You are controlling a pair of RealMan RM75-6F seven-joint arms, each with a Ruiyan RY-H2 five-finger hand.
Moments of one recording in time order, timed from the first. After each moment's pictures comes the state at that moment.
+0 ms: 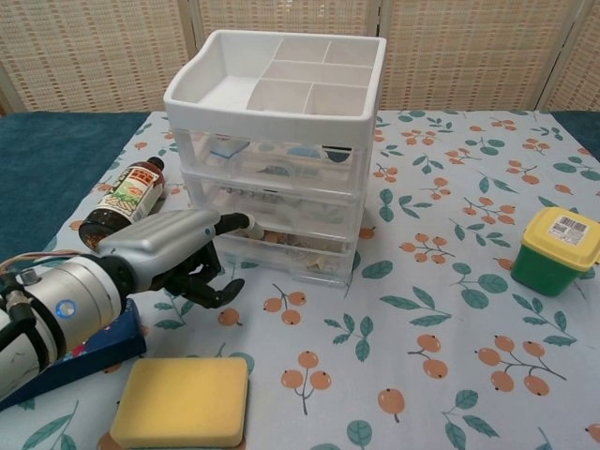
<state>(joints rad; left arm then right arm) -0.61 -1.80 -0.14 -1.59 1.06 1.12 0.59 -0.01 -1.04 0.04 -1.55 -1.58 1.60 0.25</state>
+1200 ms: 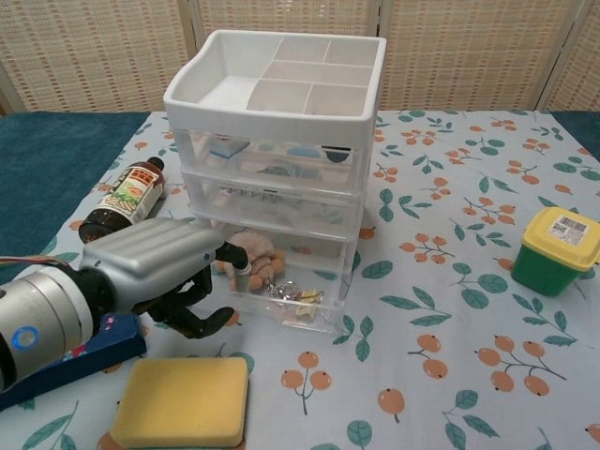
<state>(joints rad) -0.64 -1.69 -0.05 -1.80 1.03 1.16 0.84 -0.01 -1.05 0.04 -1.52 -1.58 1.61 0.28</state>
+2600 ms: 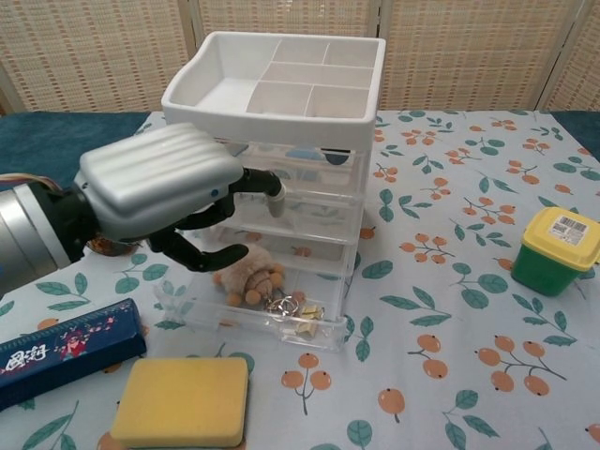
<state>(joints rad) -0.74 -1.55 -0.01 -1.61 1.57 1.15 0.60 -0.03 -1.03 0.04 -1.54 -1.59 1.63 0.28</state>
